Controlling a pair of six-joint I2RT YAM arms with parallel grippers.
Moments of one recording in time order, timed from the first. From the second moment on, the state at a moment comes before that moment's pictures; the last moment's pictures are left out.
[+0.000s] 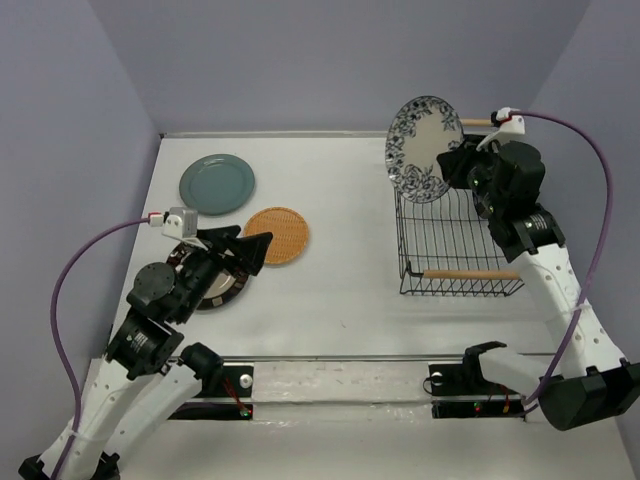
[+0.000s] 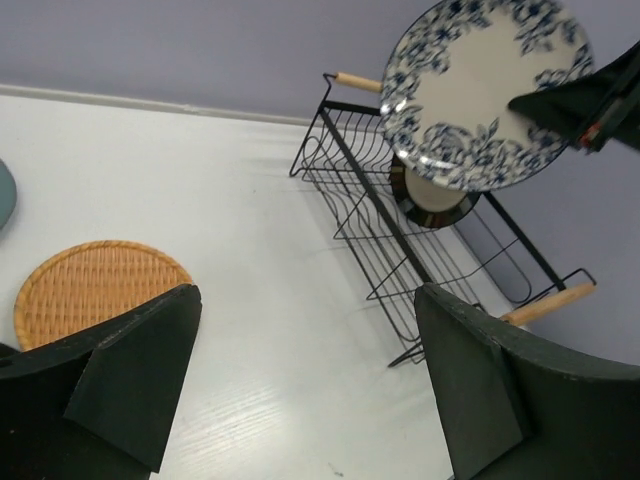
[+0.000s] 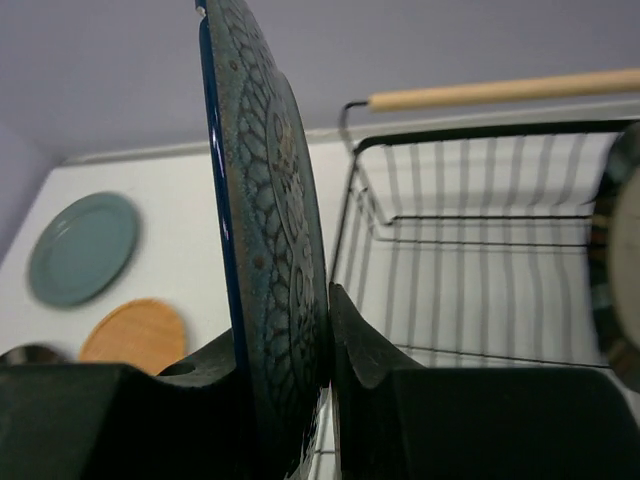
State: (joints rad) left arm -0.59 0.45 0.77 -0.25 -0.08 -0.47; right arm 0.23 1.10 1.22 -0.27 -0.06 0.33
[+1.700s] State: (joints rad) left arm -0.59 0.40 0.70 -0.30 0.02 -0.39; right arm -0.09 1.43 1.11 0.06 0.20 -0.15
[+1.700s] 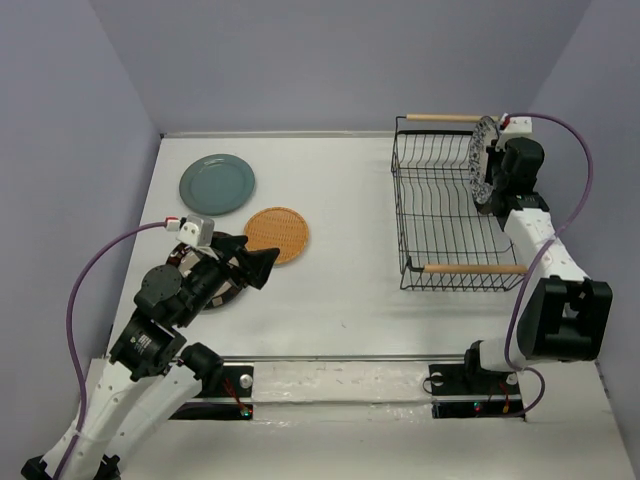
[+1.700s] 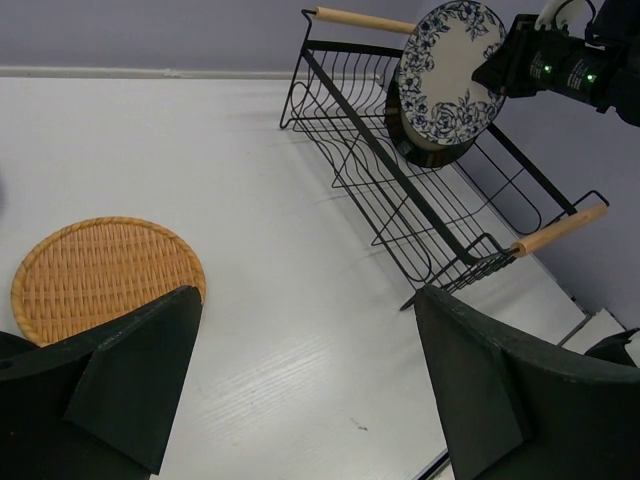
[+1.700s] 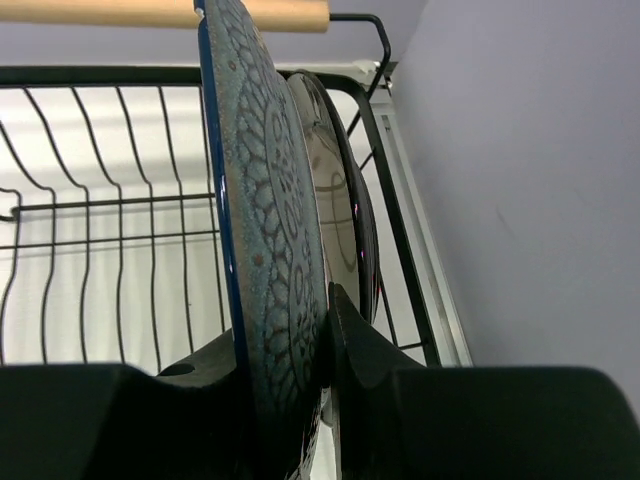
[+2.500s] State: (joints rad) left arm -0.59 0.41 0.70 -0.30 0.02 -0.39; right arm -0.07 1.46 1.14 0.03 0.16 -0.10
